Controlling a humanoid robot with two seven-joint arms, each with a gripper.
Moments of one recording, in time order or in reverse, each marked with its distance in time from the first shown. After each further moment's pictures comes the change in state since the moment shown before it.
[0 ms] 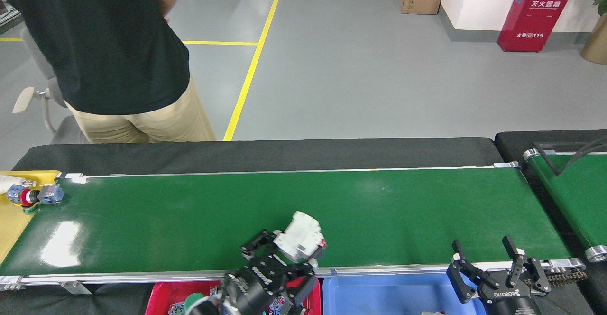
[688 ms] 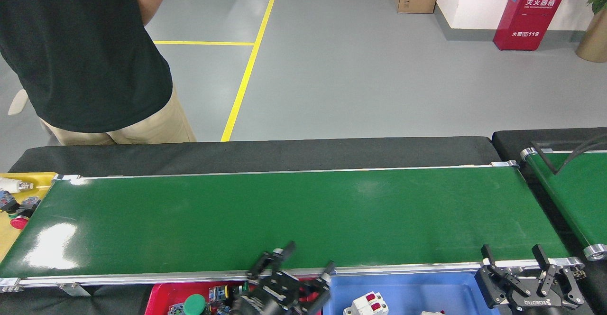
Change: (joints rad) left arm 0.115 0.029 0.367 -0.115 0.003 0.321 0.117; right arm 0.034 -0.041 -0.011 0.013 -0.074 -0.007 0.001
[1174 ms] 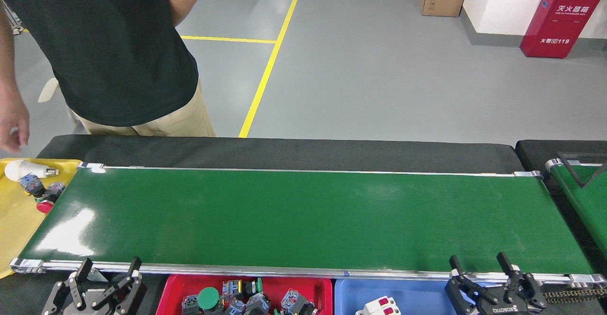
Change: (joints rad) left arm 0.194 0.107 0.386 0.039 0.000 -0.143 0.035; right arm 0.032 0.021 0.129 -0.001 0.002 0.005 0.024
